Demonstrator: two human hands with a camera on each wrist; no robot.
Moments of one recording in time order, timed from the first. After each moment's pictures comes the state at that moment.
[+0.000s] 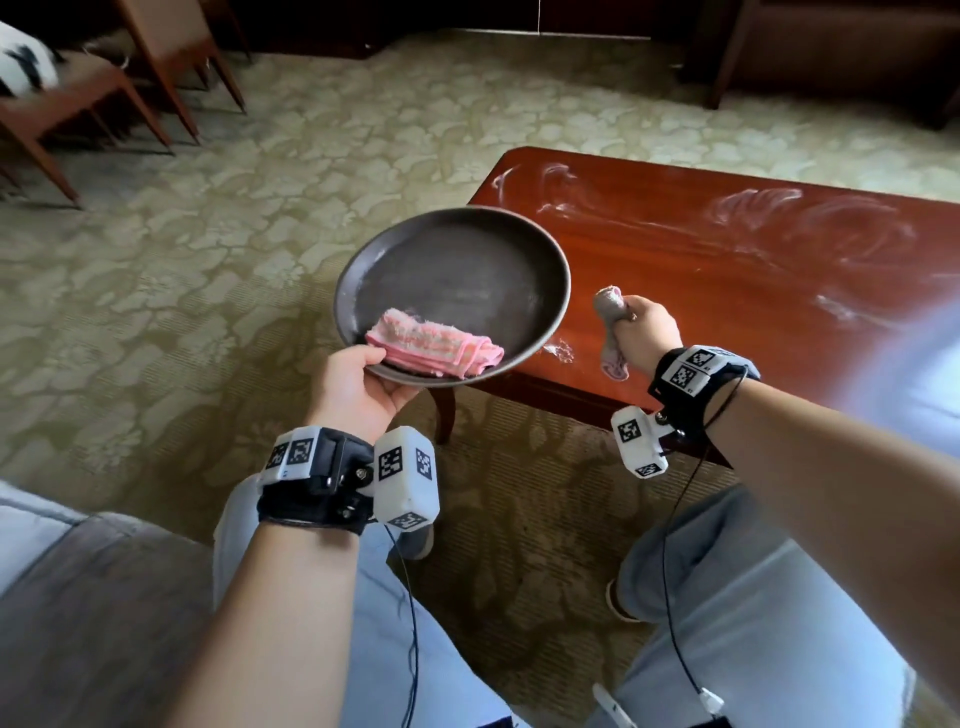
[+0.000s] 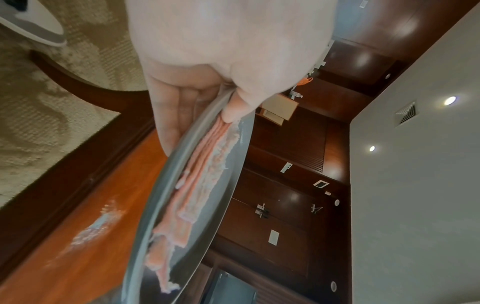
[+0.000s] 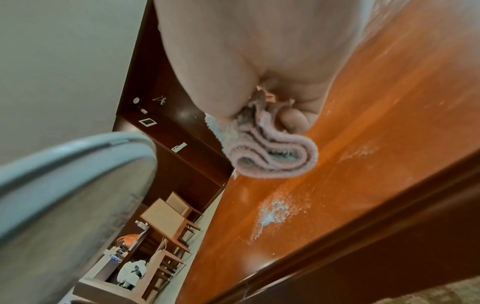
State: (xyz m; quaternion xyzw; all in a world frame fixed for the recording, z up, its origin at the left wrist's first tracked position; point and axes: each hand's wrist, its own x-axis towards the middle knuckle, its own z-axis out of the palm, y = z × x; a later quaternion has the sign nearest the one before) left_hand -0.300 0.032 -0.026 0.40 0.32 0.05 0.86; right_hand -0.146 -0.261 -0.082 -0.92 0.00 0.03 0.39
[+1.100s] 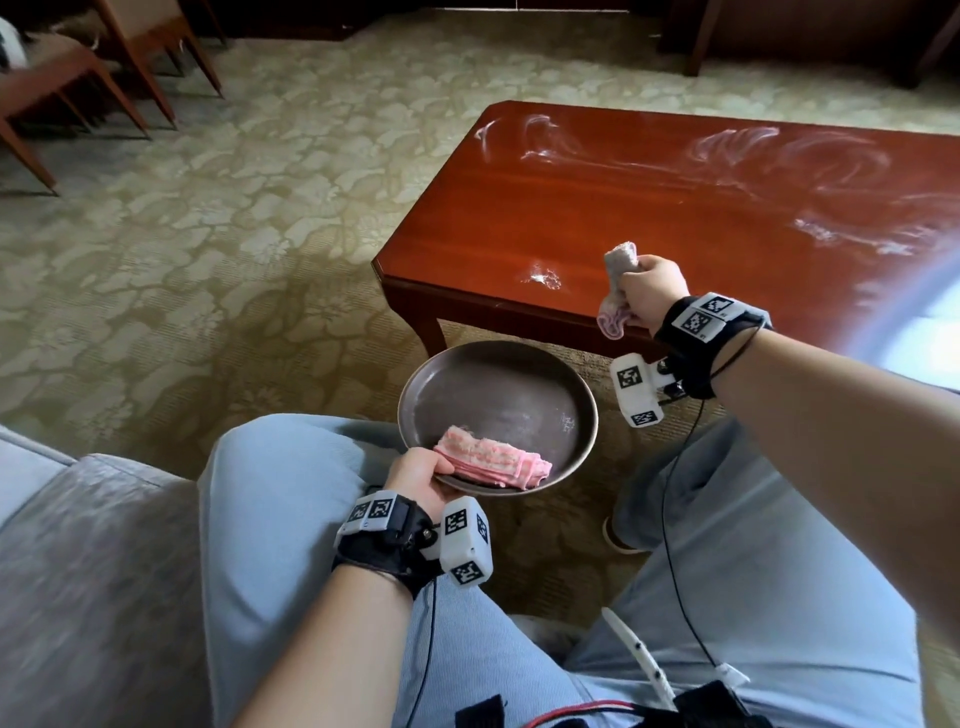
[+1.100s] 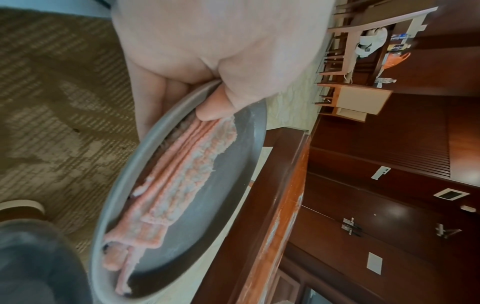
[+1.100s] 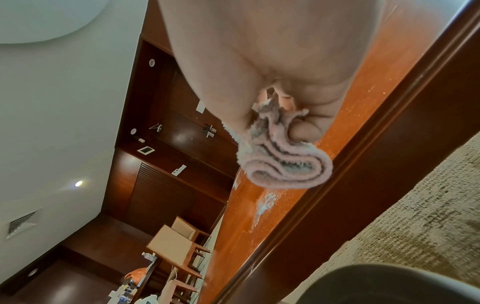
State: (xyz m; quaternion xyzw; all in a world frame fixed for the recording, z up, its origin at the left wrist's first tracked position) left_hand -0.431 -0.034 -0.171 0.42 0.45 -0.11 0.78; right_hand -0.204 -0.282 -0.104 -0.84 0.12 0.06 0.52
